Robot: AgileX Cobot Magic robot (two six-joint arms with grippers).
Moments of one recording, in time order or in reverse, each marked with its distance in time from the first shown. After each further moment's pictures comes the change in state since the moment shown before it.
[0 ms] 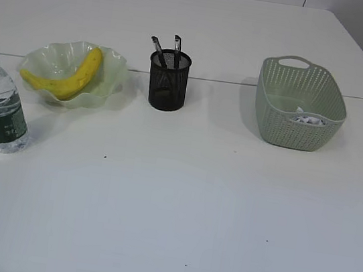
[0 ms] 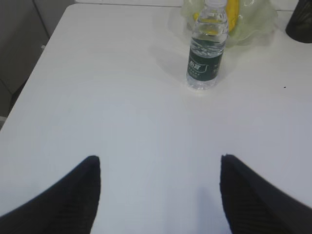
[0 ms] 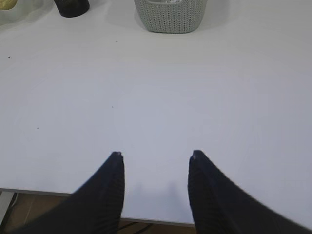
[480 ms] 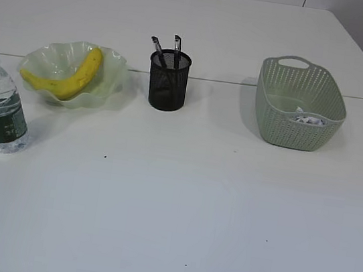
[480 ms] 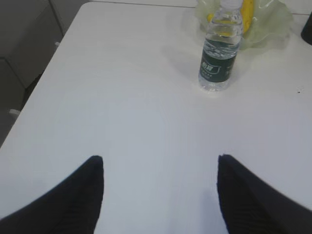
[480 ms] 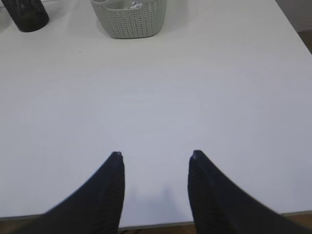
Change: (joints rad) left arm 0.063 0.000 0.000 0.000 0.000 0.000; right arm -0.154 0.000 0.000 0.000 -0.004 -0.002
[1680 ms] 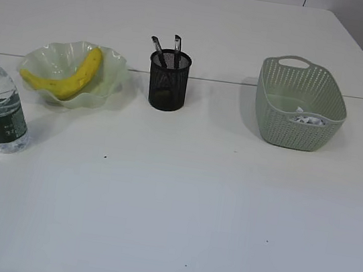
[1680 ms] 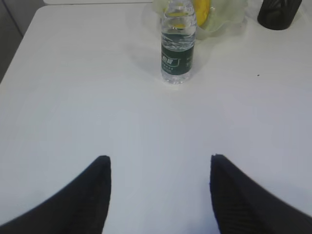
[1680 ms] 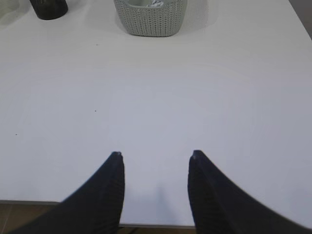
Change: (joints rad) left arm 0.040 0.000 0.000 -0.177 -0.002 0.187; right arm -0.045 0.000 0.000 0.093 -0.006 -0.153
